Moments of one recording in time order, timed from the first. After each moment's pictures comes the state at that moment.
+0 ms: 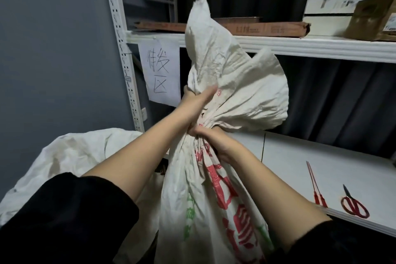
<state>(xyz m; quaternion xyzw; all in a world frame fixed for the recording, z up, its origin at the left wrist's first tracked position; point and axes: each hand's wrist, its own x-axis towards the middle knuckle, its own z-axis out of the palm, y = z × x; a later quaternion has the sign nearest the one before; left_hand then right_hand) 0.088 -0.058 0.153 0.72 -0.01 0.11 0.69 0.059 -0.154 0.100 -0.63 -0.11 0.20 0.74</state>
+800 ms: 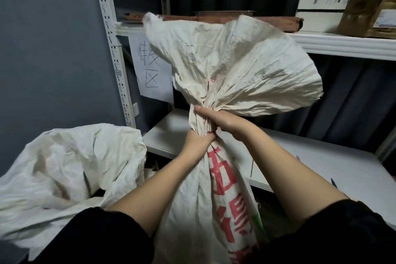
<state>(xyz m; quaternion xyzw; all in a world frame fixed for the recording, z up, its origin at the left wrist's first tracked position) 0.051 -0.097 0.073 0.75 0.01 0.09 0.65 0.077 -0.193 0.135 -0.81 -0.15 0.16 0.55</state>
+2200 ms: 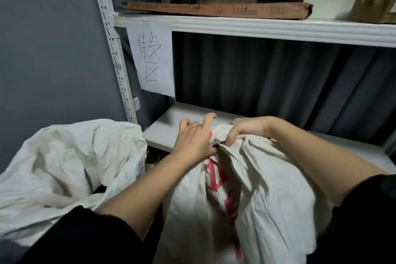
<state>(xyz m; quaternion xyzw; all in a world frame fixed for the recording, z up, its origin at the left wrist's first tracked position) 0.051 -0.077 0.068 0.96 -0.15 0.20 0.11 0.104 -0.248 0.119 -0.84 -0.16 0.38 0.36</state>
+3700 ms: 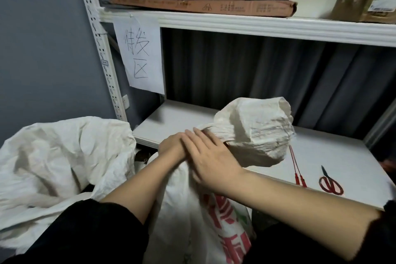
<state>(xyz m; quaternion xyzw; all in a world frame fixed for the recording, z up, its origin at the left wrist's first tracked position) 0.065 -0.073 0.039 0.97 0.12 -0.01 0.22 0.002 -0.196 0.052 -0.93 -0.32 -0.20 -0.07</state>
